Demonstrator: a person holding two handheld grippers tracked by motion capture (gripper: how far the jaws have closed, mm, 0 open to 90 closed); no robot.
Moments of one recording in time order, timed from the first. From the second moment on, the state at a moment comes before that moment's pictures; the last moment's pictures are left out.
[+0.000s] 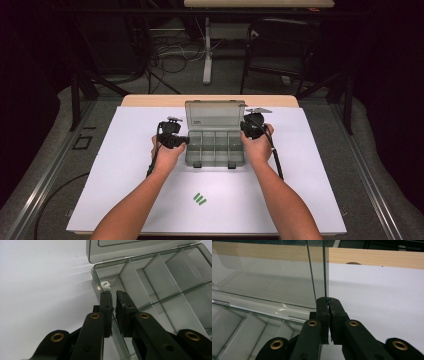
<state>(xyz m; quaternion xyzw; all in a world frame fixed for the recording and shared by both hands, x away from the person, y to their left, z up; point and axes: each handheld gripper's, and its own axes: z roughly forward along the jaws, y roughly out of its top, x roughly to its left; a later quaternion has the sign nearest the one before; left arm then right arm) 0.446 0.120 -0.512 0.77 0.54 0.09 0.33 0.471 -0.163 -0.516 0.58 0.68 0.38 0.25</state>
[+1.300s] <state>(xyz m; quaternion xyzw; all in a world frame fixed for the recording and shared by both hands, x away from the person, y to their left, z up) 0.448 0.117 -0.518 0.77 0.54 0.11 0.32 0.484 -0.161 -0.517 0.59 0.67 0.37 0.24</state>
